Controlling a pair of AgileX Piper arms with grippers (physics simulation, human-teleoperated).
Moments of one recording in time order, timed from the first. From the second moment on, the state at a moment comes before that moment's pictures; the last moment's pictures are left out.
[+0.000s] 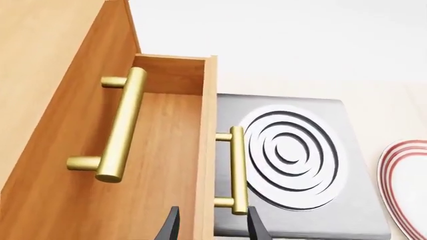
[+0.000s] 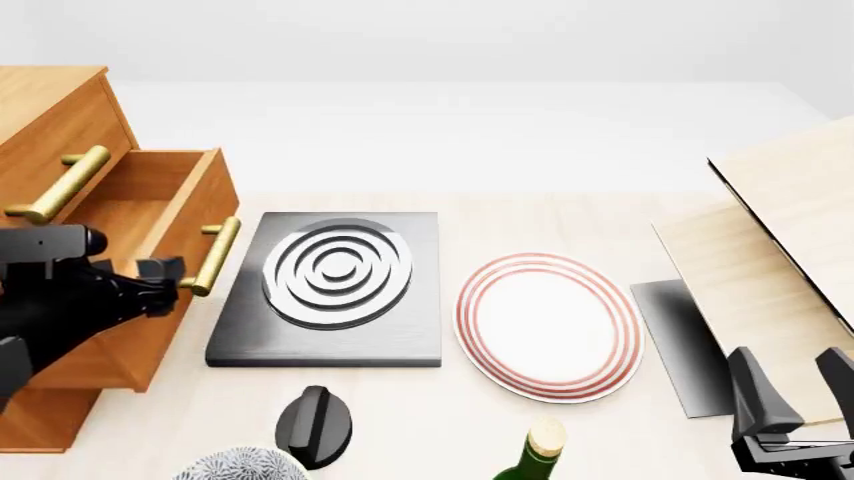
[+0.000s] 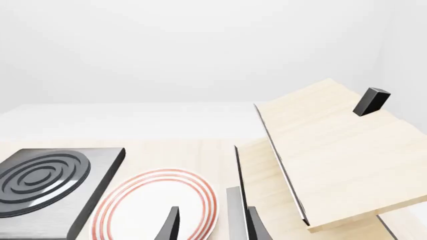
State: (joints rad) left arm 0.00 0.99 -0.53 0.08 -0.06; right arm 0.00 0.15 0.00 -0.14 0.01
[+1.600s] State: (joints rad) left arm -0.36 1.07 -0.54 -0.01 -0.20; right arm 0.00 0.15 0.00 -0.14 0.01
